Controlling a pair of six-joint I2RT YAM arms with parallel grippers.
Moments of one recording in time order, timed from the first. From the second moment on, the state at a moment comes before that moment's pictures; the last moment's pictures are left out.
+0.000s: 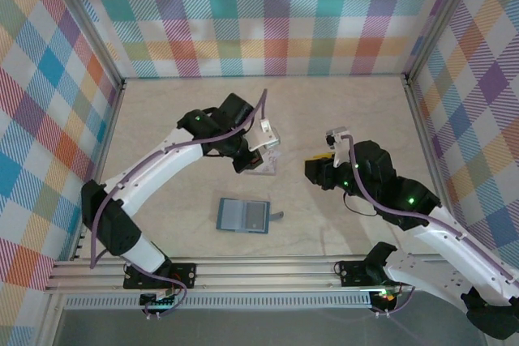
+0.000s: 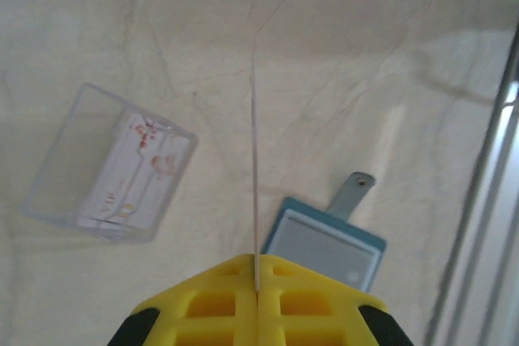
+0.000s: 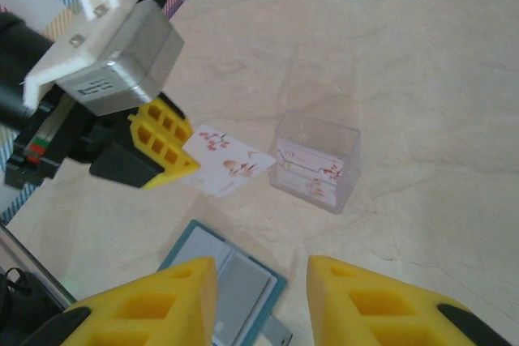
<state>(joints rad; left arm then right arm) -0.71 1.60 1.57 -1.07 0.27 0.46 0.80 0.81 0.99 -0.66 0.03 0.42</state>
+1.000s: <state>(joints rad) -0.65 2.22 2.25 -1.52 0.04 1.02 0.67 0.85 0.88 -0.69 0.10 0.29</state>
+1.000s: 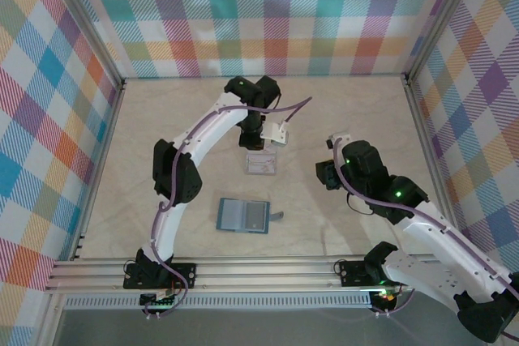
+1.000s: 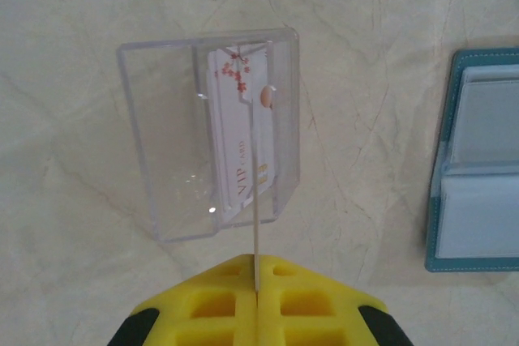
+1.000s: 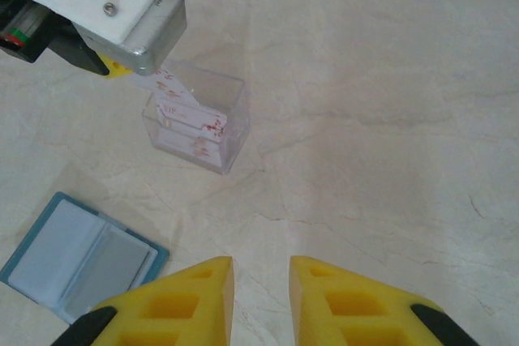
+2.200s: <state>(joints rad) -0.65 2.34 2.32 -1.57 -0.03 1.03 0.62 0.91 0.85 -0.63 0.00 0.32</state>
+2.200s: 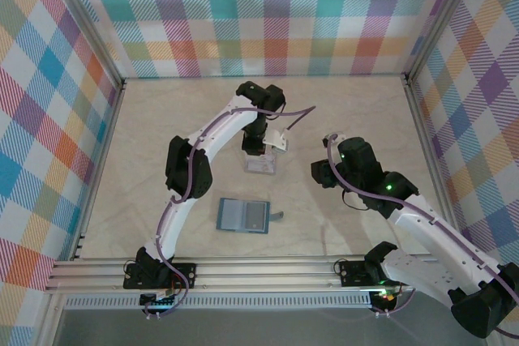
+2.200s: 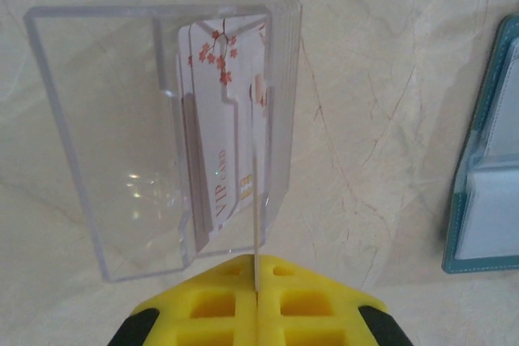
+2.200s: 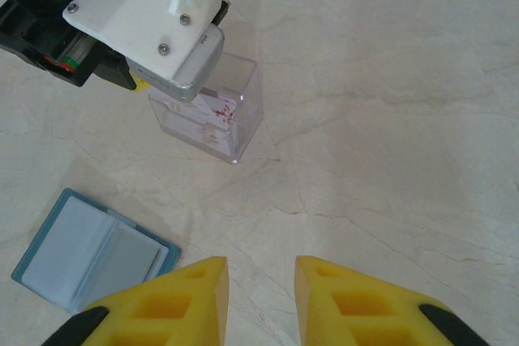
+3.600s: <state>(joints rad) -0.70 2.30 2.34 -1.43 -0.07 0.74 0.61 1.03 0.86 -0.60 -0.14 0.46</state>
